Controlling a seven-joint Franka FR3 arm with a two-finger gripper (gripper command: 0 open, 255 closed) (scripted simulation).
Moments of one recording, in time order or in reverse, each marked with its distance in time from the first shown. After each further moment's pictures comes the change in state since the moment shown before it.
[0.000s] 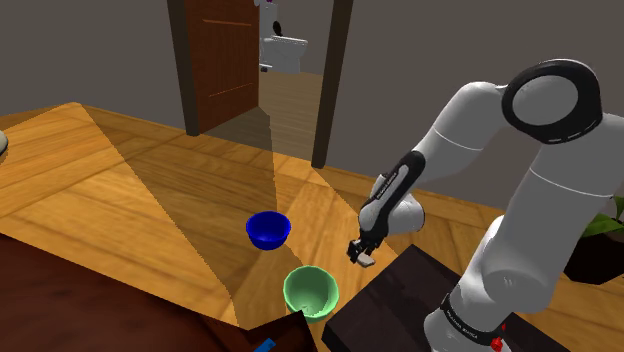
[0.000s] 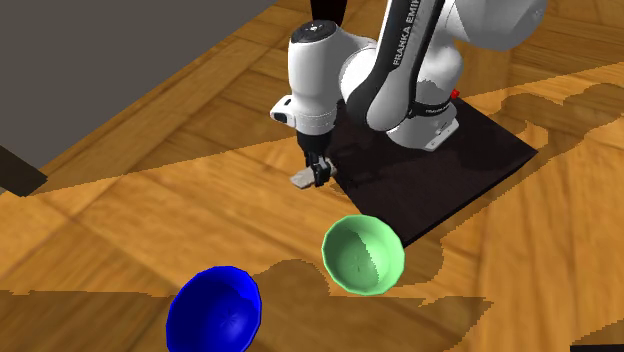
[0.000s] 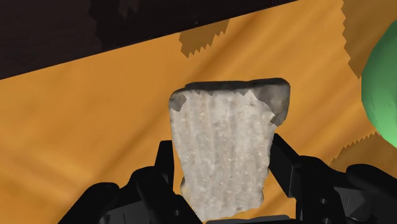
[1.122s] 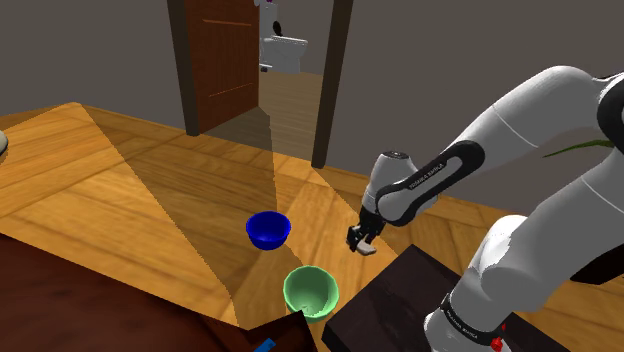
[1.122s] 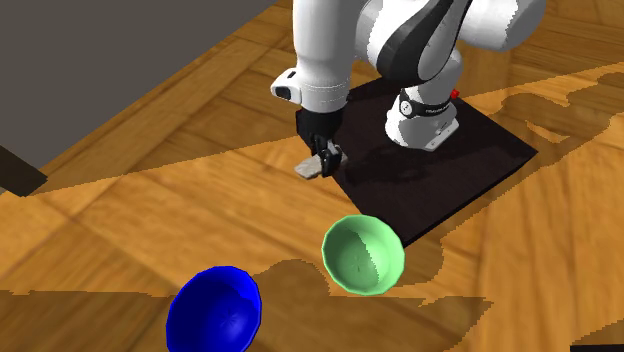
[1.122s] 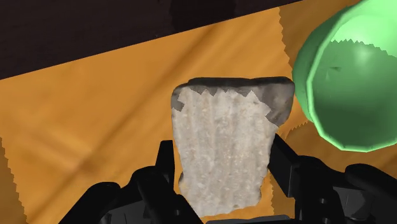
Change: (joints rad) arm -0.058 -0.342 0.044 -0.032 -0.381 -0.296 0.370
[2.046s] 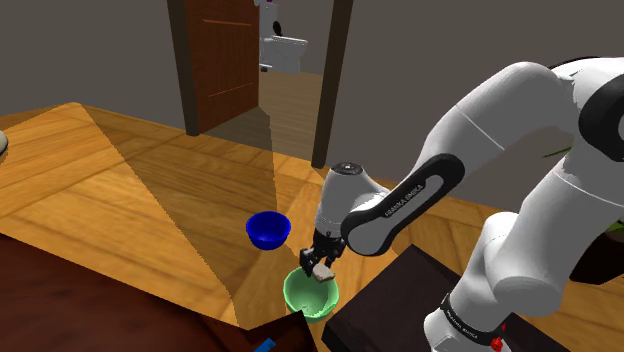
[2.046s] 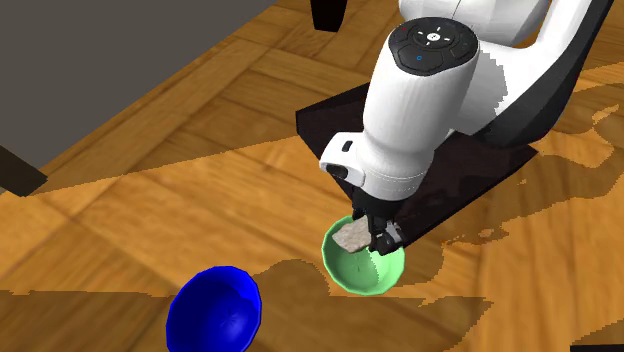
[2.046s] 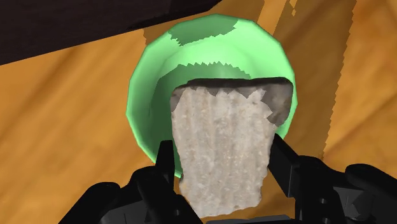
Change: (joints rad) arm 0.208 0.187 0.289 0.205 0.066 0.005 0.434
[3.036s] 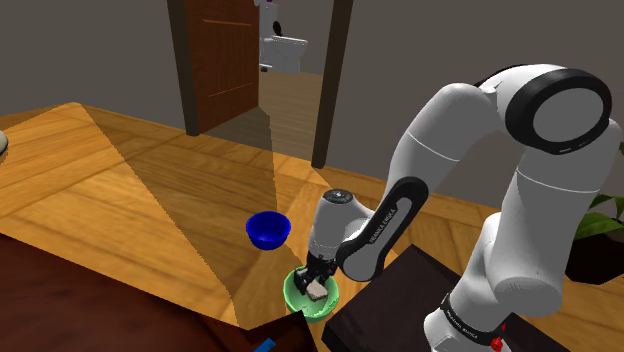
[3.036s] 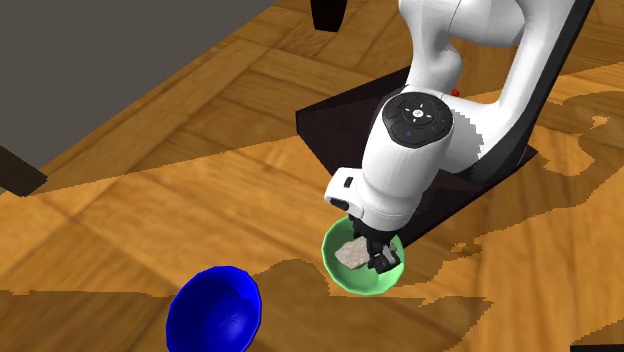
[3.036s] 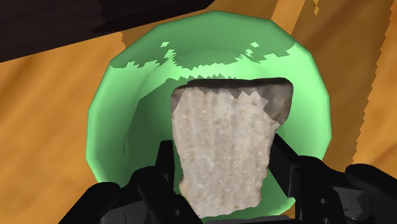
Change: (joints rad) arm 0.014 0.250 0.000 0.024 -0.089 0.225 0.091
